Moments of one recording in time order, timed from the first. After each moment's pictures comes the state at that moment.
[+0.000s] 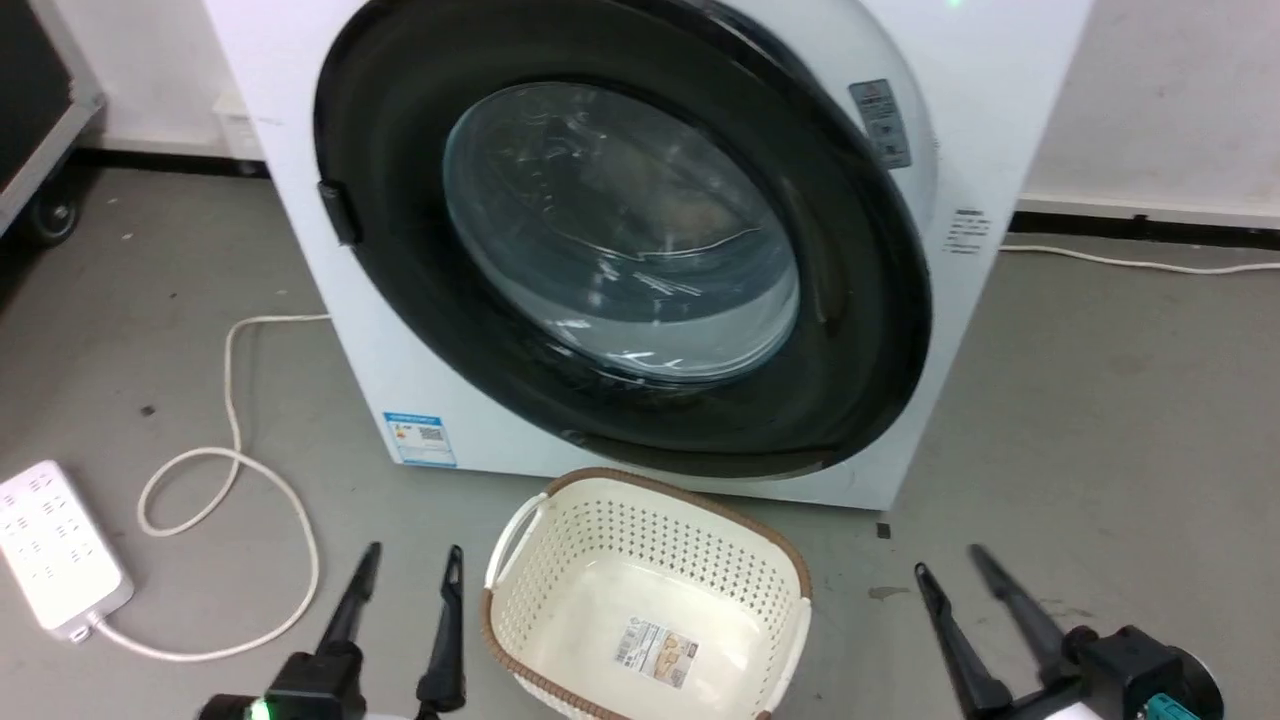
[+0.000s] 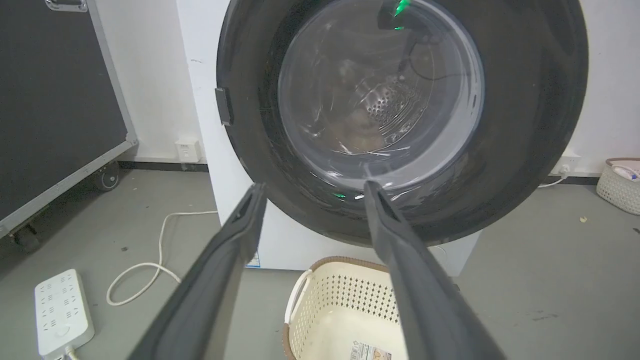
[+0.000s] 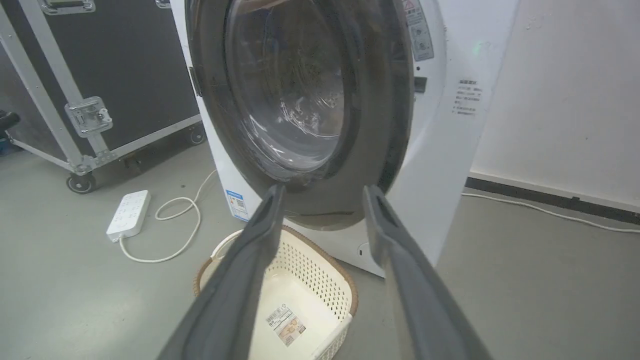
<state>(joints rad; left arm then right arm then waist) 0.09 0.11 -0.11 0.04 -0.13 0.02 -0.26 0.06 -0.15 0.14 0.12 0.16 0.13 -0.26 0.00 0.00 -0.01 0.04</state>
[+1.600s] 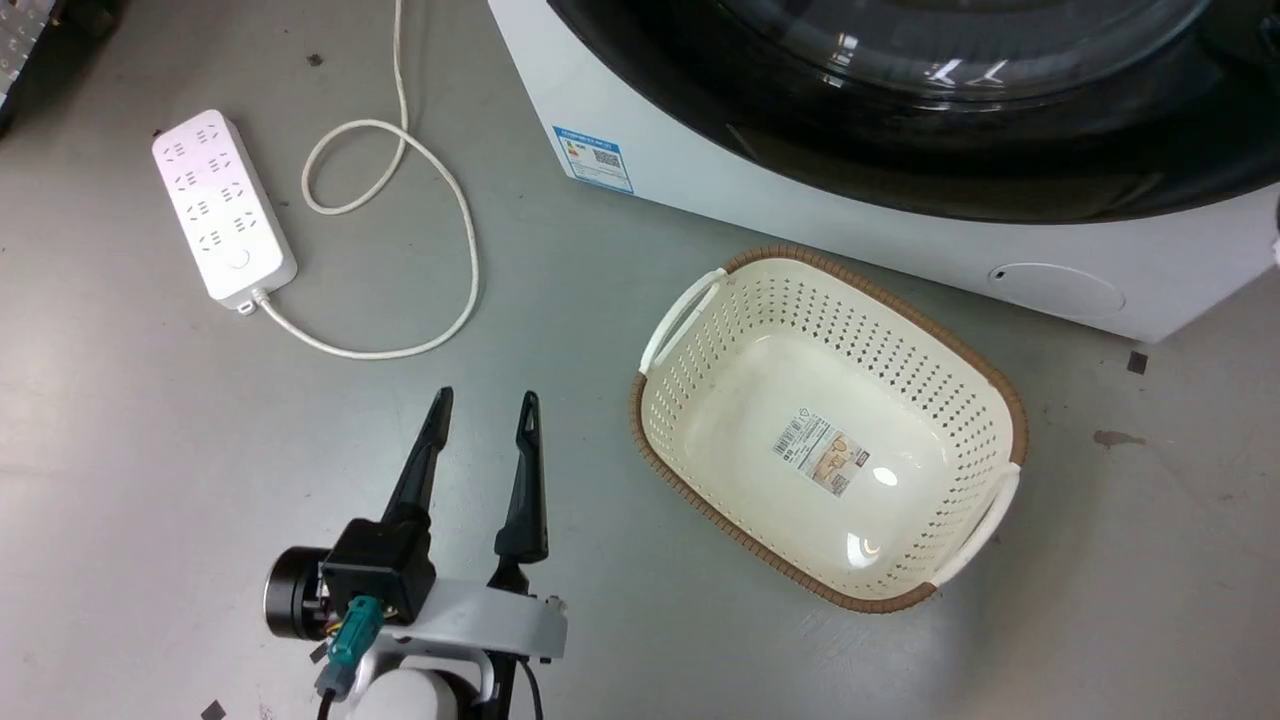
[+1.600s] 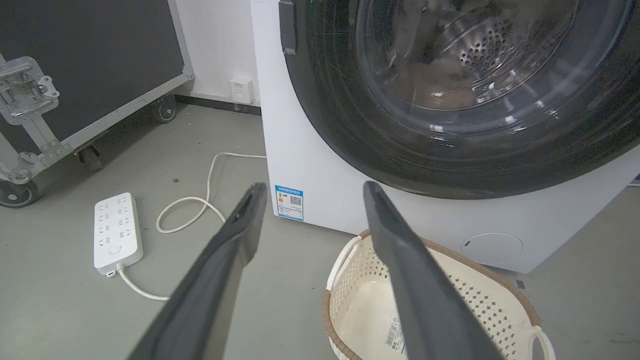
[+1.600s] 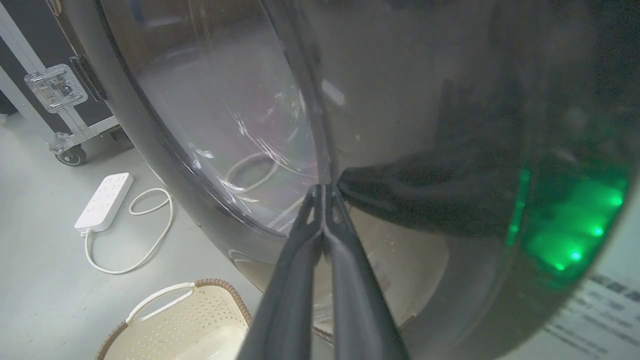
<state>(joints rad) -0.14 0.05 -0.24 0.03 -0.19 0.11 -0.26 -0.94 -0.65 0.45 0.62 0.67 0.14 -0.08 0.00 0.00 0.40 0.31</state>
